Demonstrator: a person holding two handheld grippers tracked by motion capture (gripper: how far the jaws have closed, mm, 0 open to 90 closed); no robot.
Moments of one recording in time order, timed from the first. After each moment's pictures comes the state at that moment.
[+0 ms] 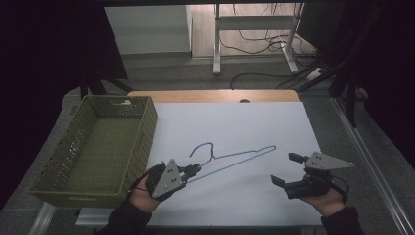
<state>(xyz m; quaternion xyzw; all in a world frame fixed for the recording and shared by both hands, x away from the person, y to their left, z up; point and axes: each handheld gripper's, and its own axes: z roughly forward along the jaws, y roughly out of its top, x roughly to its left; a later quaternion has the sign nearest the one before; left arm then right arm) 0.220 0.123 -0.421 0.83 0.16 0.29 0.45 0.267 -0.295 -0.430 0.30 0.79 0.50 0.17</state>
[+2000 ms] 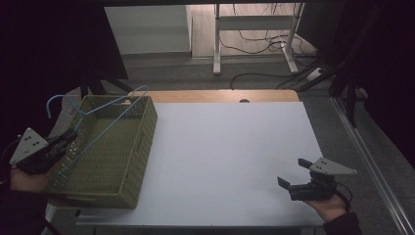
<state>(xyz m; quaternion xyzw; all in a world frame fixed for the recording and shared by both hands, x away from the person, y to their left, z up) 0.232 0.398 -0.401 0.73 0.39 0.39 0.41 0.263 -0.311 -0.452 0.36 0.78 0.47 0.19</state>
